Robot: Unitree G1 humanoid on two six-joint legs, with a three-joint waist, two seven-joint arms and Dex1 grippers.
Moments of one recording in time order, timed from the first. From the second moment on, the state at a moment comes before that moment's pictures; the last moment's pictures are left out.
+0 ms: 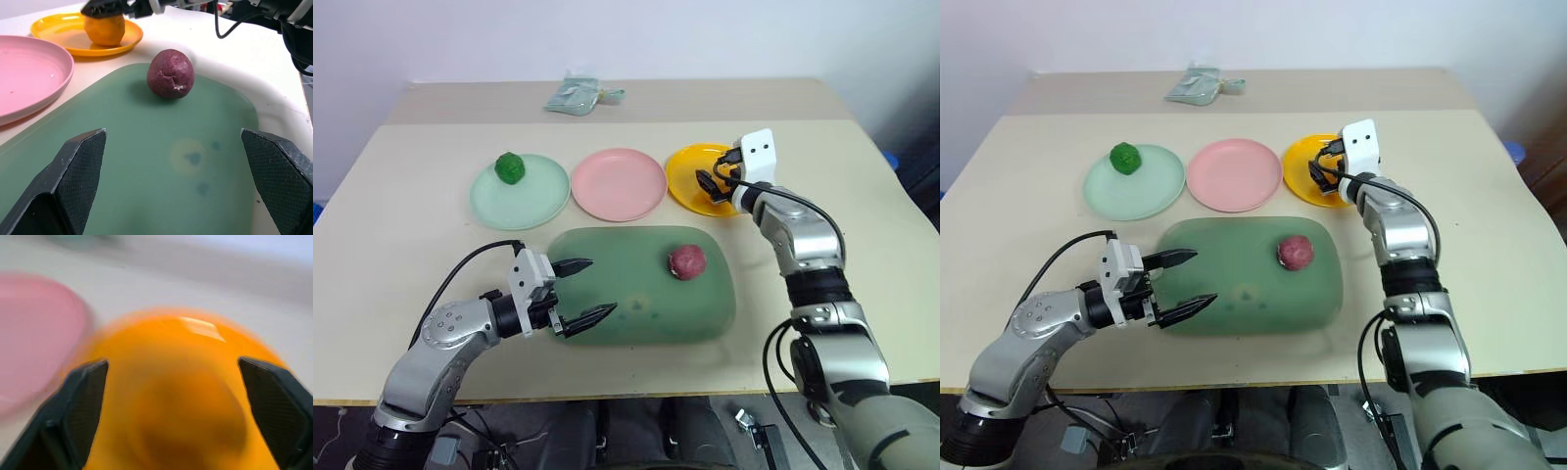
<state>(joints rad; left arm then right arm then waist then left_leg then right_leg) 0.02 0.59 0.01 -0.48 -0.49 0.39 -0.84 -0.74 -0.43 -0.02 0.30 0.18 0.39 0.43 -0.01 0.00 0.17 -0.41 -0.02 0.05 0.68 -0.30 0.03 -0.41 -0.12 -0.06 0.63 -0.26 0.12</state>
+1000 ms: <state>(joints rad) 0.04 0.58 0.18 -0.32 -0.44 0.29 -0.75 -0.80 -0.20 0.12 0.31 0.13 0.38 0.45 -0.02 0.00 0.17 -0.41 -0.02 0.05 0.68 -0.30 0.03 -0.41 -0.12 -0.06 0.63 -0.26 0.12</state>
